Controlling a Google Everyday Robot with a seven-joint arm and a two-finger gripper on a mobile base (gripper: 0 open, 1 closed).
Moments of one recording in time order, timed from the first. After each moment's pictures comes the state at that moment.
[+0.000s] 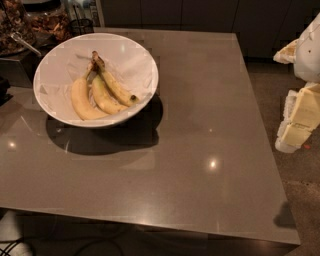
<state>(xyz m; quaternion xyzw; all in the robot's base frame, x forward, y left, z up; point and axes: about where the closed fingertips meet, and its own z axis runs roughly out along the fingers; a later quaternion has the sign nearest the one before) 0.438 -0.217 0.976 -0.60 0.78 -0.03 0.16</state>
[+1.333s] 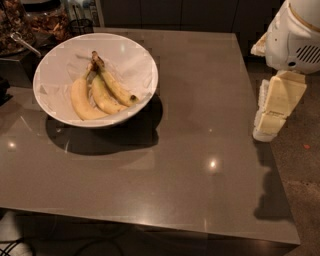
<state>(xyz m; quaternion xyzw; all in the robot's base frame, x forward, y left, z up) 0.454 -0.182 0.983 -0.62 0.77 -0.04 0.14</state>
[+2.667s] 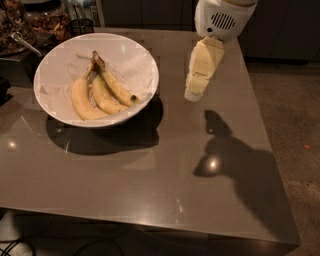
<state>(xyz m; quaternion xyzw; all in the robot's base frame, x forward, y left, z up) 0.539 -0.089 0.993 -0.62 0.77 -0.01 0.17</state>
